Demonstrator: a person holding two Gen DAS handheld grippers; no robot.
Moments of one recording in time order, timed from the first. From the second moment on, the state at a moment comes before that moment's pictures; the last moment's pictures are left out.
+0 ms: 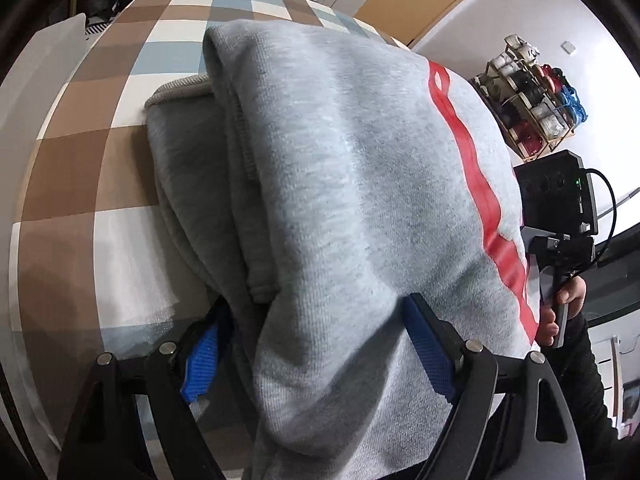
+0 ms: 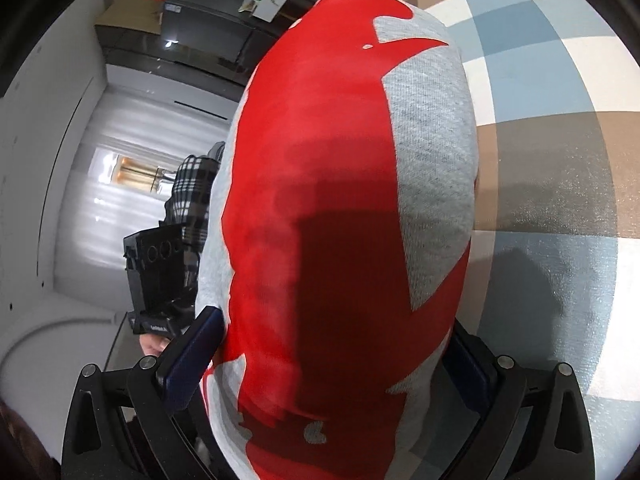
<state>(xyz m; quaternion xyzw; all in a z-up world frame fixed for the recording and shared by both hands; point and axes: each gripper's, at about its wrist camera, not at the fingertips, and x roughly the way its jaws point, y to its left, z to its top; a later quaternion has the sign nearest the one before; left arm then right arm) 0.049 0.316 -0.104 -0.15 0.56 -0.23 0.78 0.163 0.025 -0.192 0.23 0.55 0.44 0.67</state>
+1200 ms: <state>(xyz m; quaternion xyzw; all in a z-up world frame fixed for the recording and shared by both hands) 0.042 0.343 -0.103 -0.22 0.53 -0.28 0.77 0.130 0.030 -0.160 0.21 0.52 0.42 0.72</state>
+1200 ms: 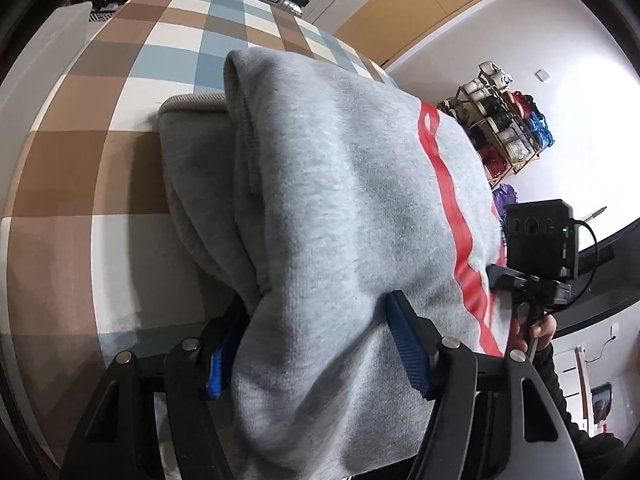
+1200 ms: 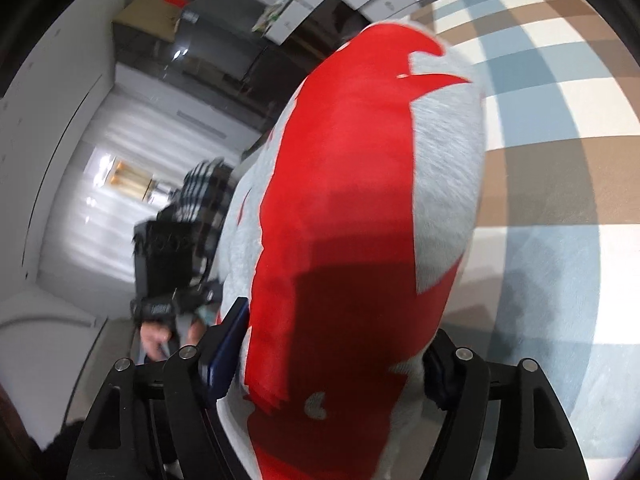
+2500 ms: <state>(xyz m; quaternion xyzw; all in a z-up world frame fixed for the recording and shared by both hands) 0.077 0.249 -0.044 -0.23 0.50 -0.42 0.72 0.091 -0.058 -0.096 0.32 0.42 0.33 0.78</state>
